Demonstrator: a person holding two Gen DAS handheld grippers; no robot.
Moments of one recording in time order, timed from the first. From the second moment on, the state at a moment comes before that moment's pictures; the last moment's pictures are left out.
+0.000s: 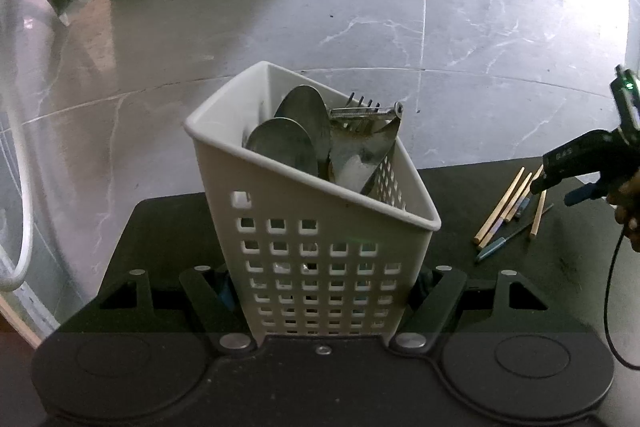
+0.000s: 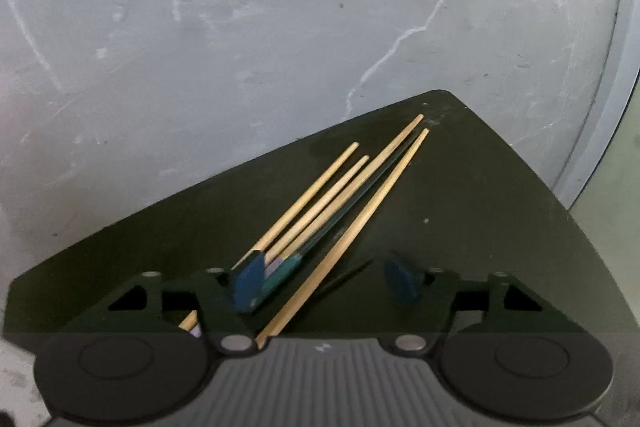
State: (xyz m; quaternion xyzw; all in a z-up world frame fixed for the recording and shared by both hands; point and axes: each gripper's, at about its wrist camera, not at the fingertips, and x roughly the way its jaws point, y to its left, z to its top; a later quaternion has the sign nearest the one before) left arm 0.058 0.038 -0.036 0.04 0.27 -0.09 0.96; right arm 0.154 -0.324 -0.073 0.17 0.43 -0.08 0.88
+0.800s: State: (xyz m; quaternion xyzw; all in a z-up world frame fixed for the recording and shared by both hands) left arm 0.062 0.047 -0.037 0.04 0.27 -0.12 0.95; right arm 0.125 -0.370 -0.080 0.23 0.45 -0.13 0.85
